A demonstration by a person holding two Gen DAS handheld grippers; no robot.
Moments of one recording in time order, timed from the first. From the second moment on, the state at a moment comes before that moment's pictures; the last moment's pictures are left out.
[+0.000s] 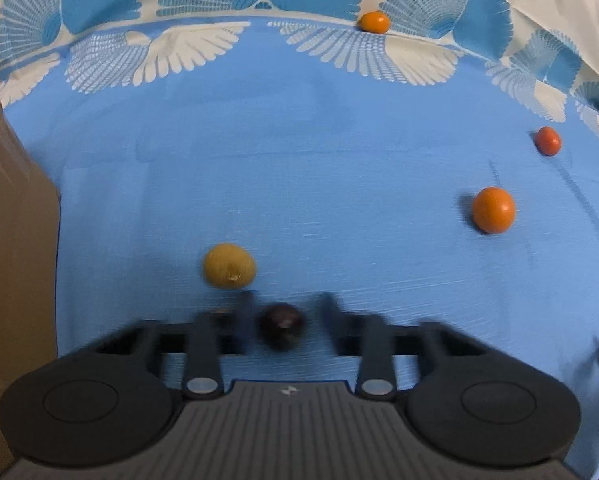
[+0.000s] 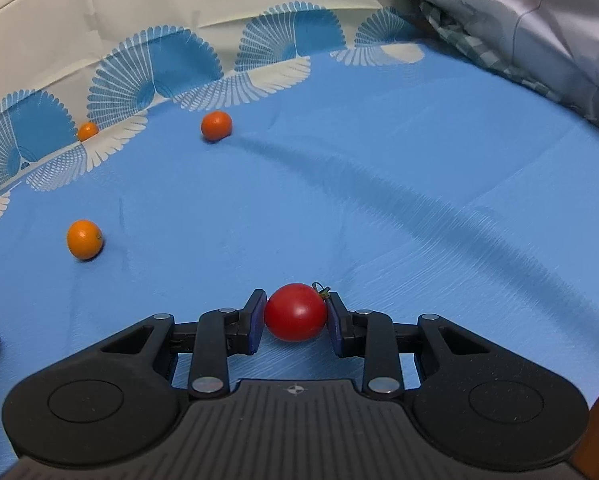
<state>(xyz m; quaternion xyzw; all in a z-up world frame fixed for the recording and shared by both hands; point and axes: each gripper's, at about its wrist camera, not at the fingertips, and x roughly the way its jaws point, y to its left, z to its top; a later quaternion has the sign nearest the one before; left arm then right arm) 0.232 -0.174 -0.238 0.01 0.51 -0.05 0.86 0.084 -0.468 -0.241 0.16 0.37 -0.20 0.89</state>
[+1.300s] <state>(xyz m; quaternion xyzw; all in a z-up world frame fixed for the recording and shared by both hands) -0.038 0.031 -0.020 -0.03 0.46 -0.03 0.89 -0.108 -0.156 -0.029 0.04 0.32 0.13 0.94</state>
